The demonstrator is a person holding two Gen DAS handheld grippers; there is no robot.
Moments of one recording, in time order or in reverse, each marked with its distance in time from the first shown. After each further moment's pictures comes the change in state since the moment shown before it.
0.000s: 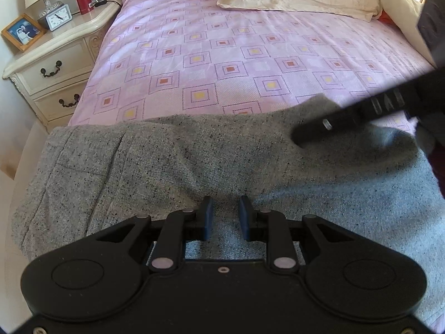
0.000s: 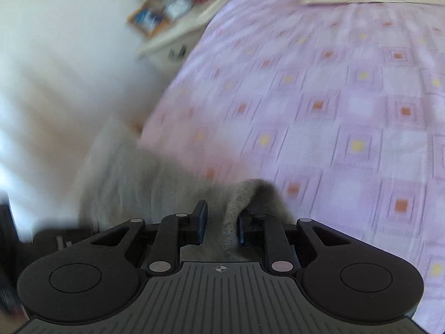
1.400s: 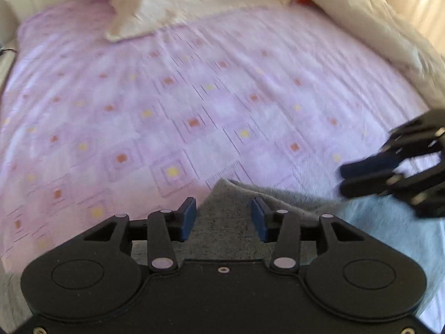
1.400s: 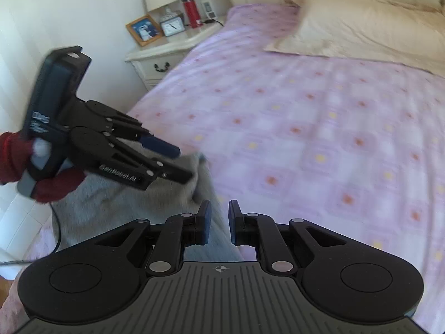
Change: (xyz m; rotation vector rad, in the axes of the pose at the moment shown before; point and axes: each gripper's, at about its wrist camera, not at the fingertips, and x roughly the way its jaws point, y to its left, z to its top) left arm 0.046 -0.058 0.093 0.287 0.059 -0.283; right arm -0.119 -0.026 -0.057 -0.297 -0.072 -0.219
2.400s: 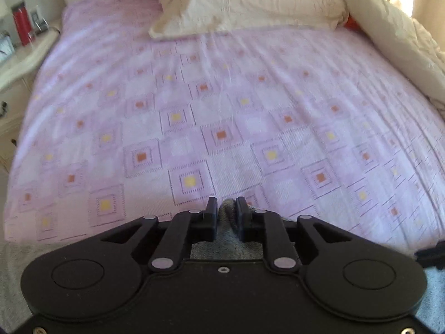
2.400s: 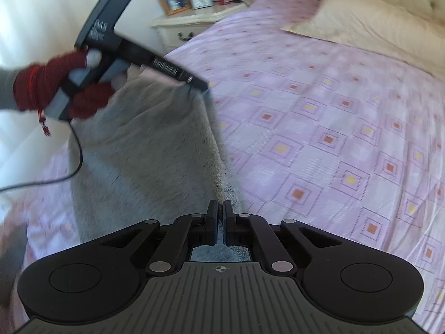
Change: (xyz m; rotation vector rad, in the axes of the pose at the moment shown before) left arm -0.005 -0.012 0.001 -0.187 -0.098 0.155; right arm -0.032 0.002 -0.054 -0.214 0.063 0.052
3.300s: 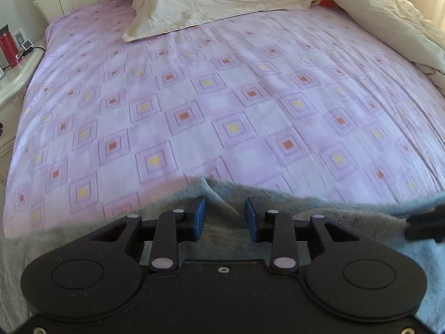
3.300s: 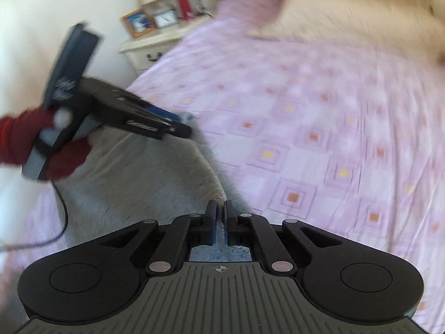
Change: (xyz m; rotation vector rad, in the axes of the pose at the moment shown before) left arm 0.008 -0.033 -0.018 0.107 0.041 0.018; right arm 0.021 -0.029 0.005 0.275 -0.019 -0.035
